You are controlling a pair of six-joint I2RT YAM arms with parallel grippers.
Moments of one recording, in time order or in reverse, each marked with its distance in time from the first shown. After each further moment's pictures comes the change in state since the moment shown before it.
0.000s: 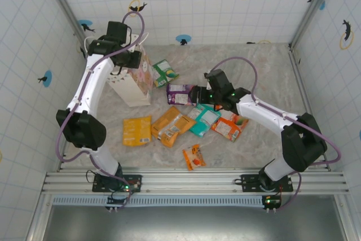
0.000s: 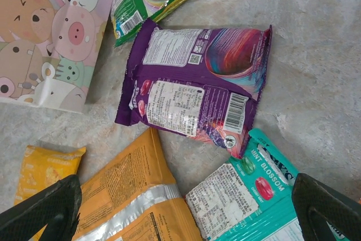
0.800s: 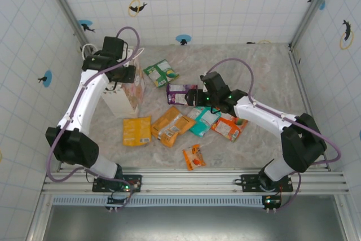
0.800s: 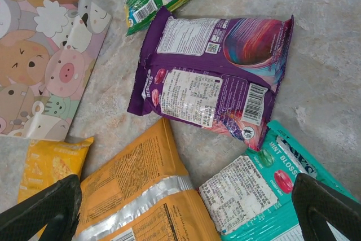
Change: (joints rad) left arm 0.000 -0.221 -0.284 0.007 -0.089 -0.054; right arm 0.051 0.000 0.000 0.002 0.022 0.011
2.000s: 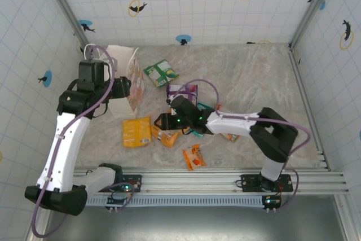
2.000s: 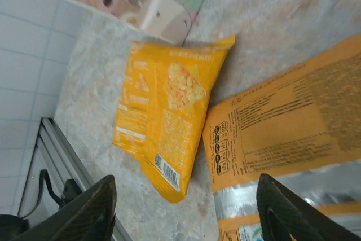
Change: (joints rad) left arm 0.000 -0.467 -0.255 0.074 0.121 -0.245; right arm 0.321 0.277 0.018 0.337 -0.170 0.235
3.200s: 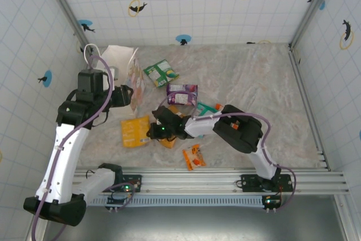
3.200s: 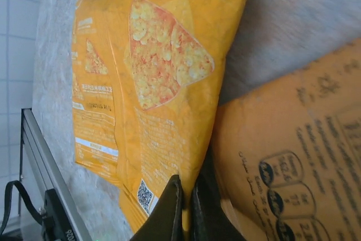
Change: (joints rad) left arm 0.000 -0.088 -0.107 0.016 0.087 -0.018; right arm 0.065 0.288 0.124 0.128 -0.037 0.112
